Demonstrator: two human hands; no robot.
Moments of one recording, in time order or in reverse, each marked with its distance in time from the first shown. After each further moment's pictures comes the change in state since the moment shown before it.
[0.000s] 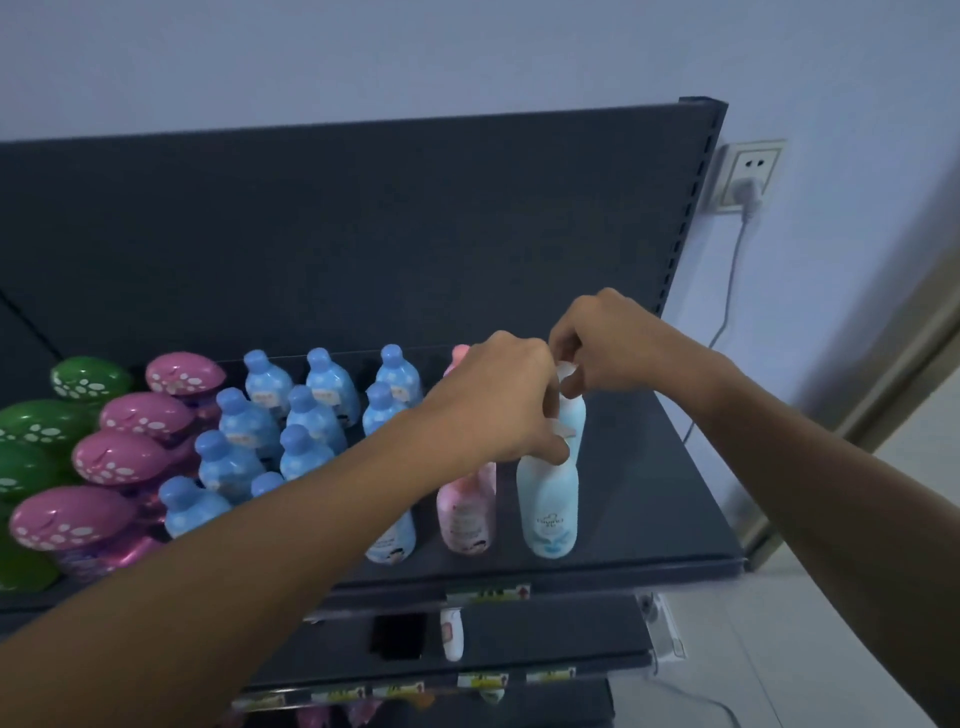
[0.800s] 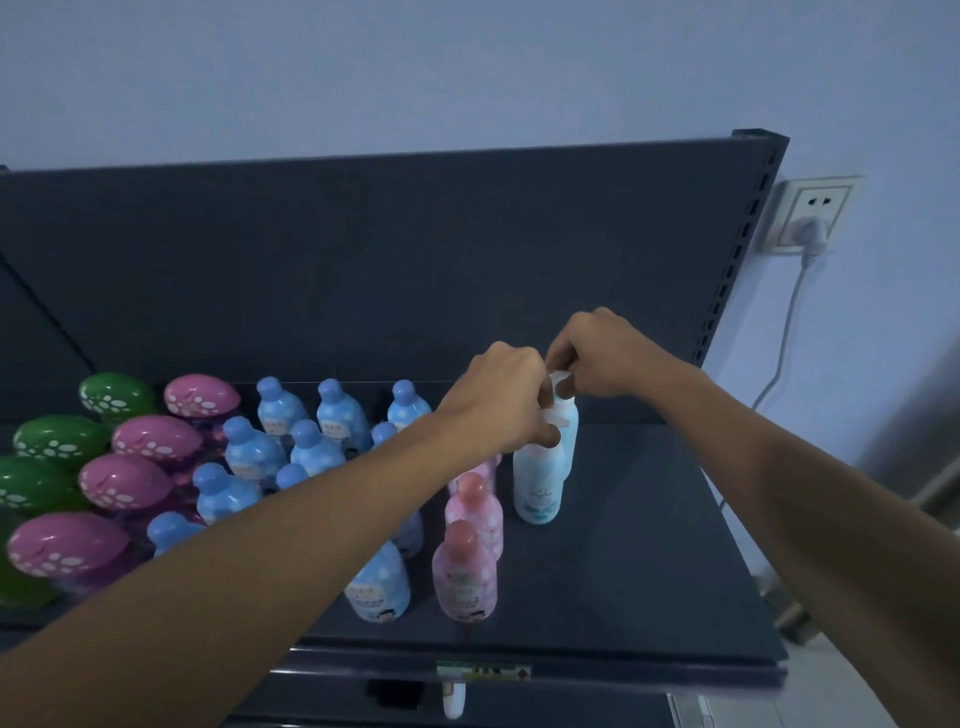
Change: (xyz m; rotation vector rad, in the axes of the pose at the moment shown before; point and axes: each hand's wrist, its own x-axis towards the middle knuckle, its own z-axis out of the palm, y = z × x) left_hand 0.080 -0.038 0.019 -0.051 0.073 -0.160; right_hand 0.088 0.035 0.013 0.090 -0.010 -0.046
